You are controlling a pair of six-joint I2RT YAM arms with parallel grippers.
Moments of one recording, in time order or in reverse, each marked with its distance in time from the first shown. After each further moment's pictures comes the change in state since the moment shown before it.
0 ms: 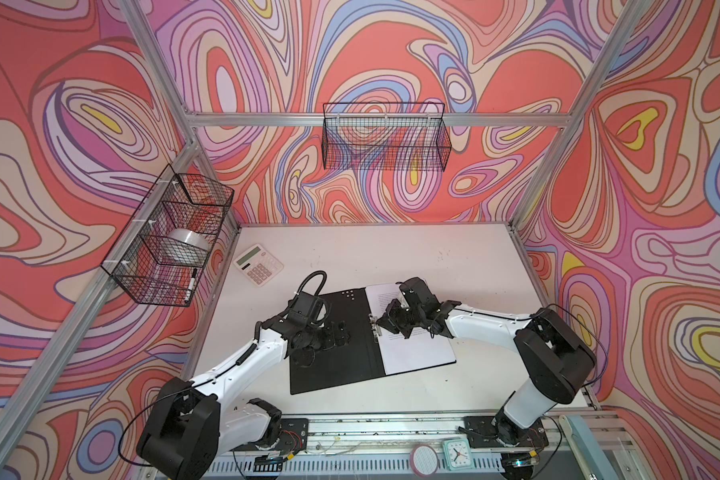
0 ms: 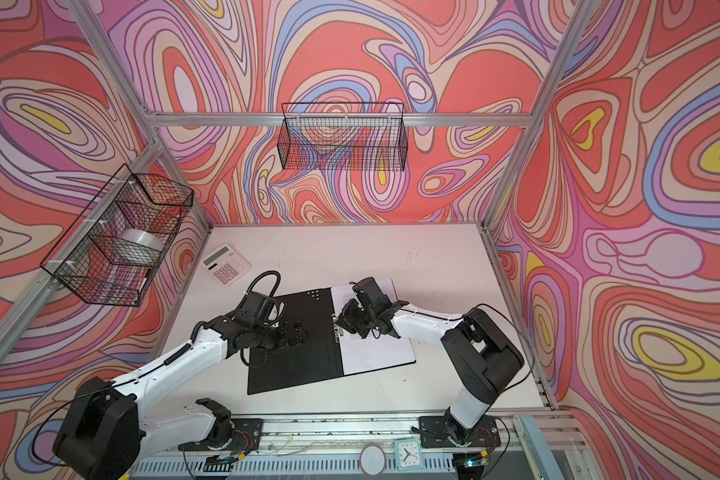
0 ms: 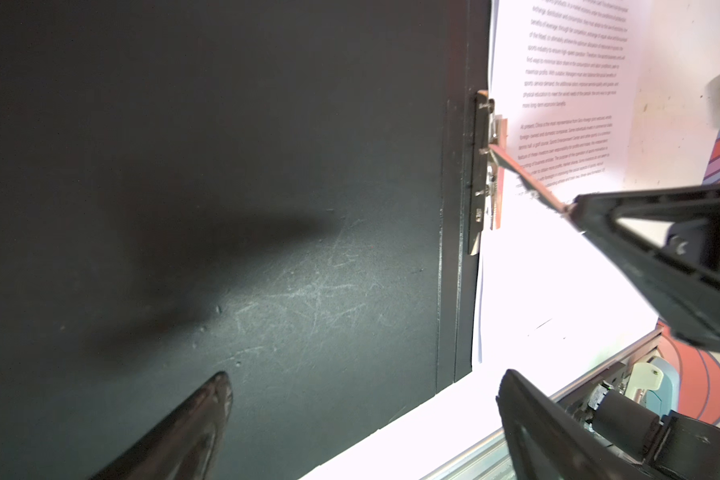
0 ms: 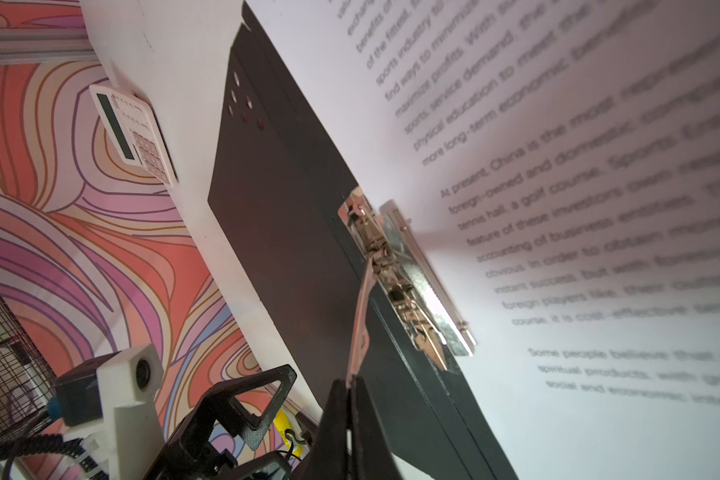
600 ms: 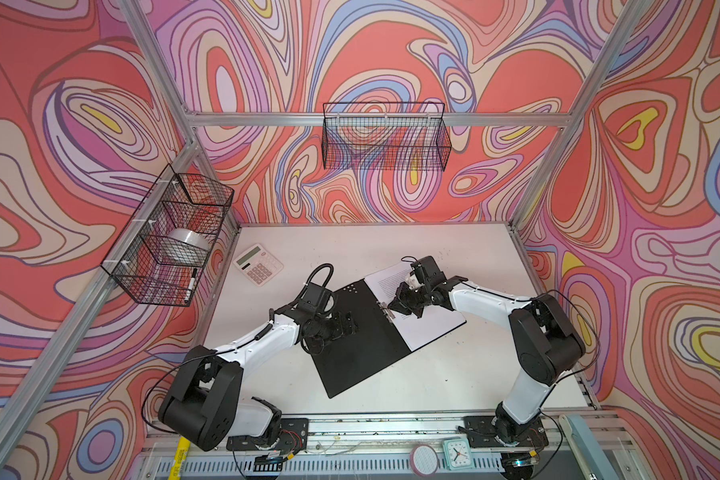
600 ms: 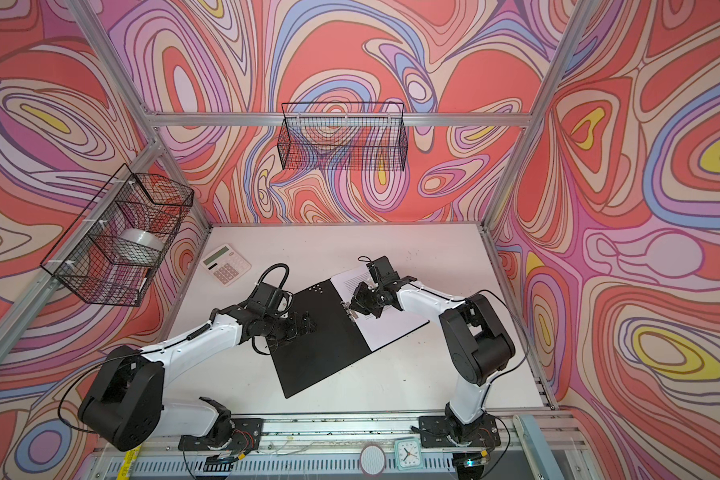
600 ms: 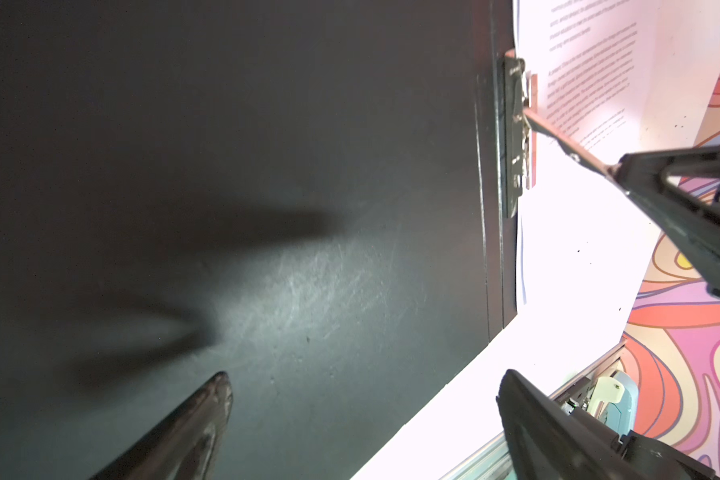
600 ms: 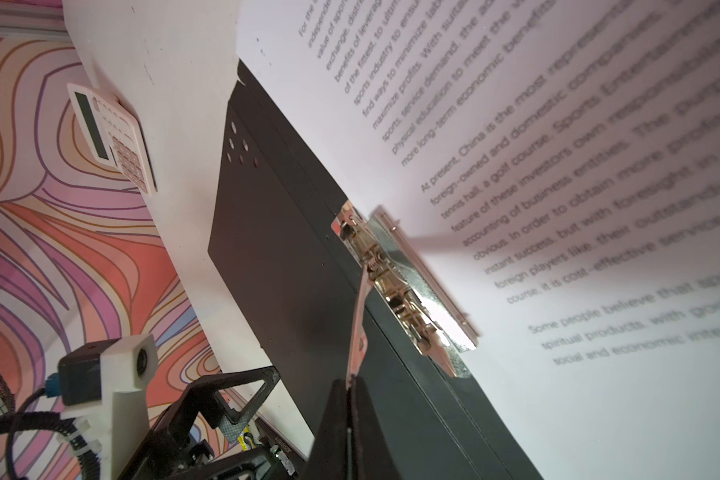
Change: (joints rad) left arm 0.000 0.183 0.077 0.106 0.051 -0.052; right arm -0.171 0.107 0.196 -0.242 -0.101 -0.335
